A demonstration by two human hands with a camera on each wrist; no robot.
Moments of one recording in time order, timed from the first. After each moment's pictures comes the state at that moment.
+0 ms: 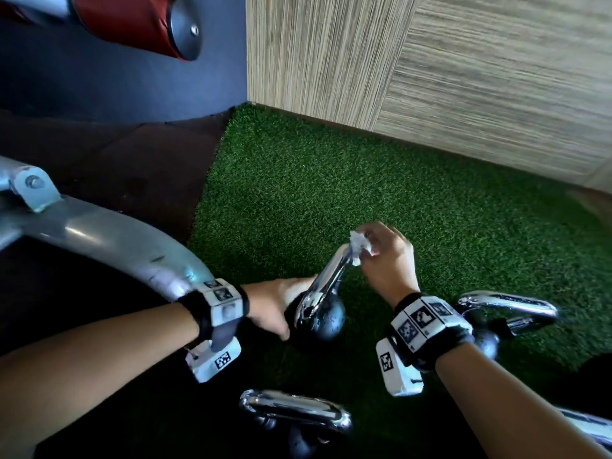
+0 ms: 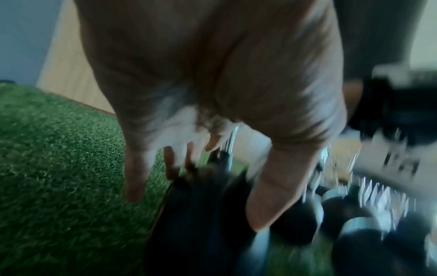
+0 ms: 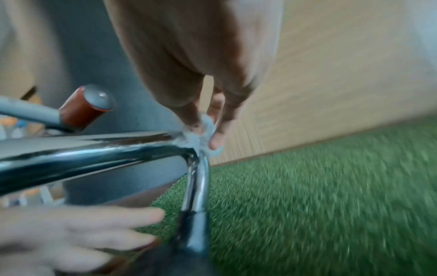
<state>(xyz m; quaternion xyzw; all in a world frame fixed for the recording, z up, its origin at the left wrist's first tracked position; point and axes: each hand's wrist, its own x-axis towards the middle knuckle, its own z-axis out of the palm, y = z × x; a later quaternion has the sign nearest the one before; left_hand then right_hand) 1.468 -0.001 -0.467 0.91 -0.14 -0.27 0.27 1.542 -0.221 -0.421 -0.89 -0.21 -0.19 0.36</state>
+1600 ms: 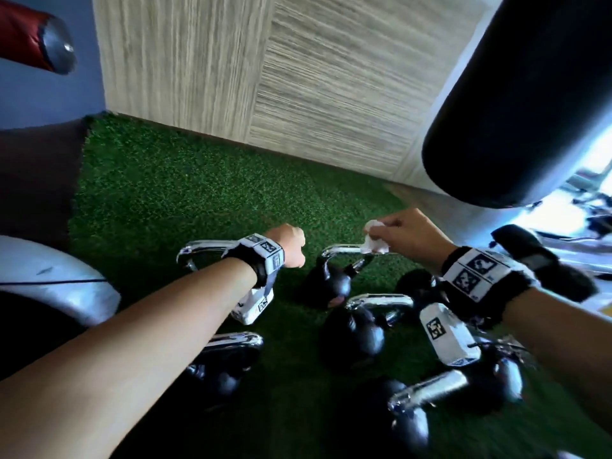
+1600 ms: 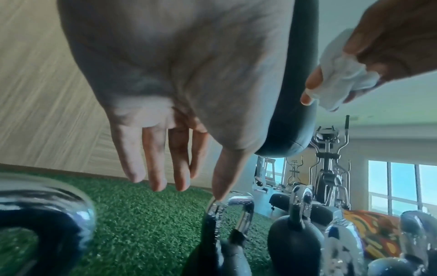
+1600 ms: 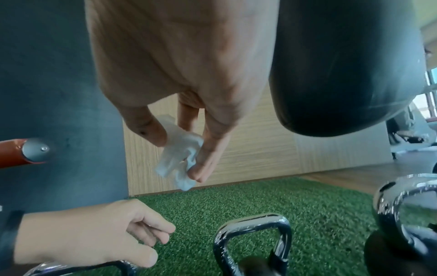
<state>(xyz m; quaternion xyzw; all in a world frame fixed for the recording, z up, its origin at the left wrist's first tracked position) 1.469 -0.174 -0.342 0.97 -0.17 -0.10 0.15 1.376 -0.373 -0.227 -0.96 0.02 -0.06 0.27</state>
